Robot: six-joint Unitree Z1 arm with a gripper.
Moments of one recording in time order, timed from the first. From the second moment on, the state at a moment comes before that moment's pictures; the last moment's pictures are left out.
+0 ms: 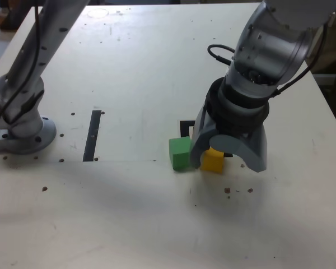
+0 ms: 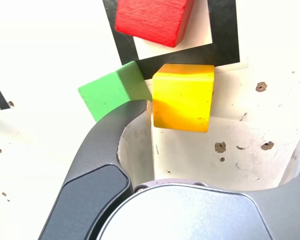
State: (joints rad) arm -0.33 2.27 -1.91 1.48 0.09 -0.16
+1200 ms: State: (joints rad) arm -0.30 2.23 -1.84 1.42 0.08 -0.11
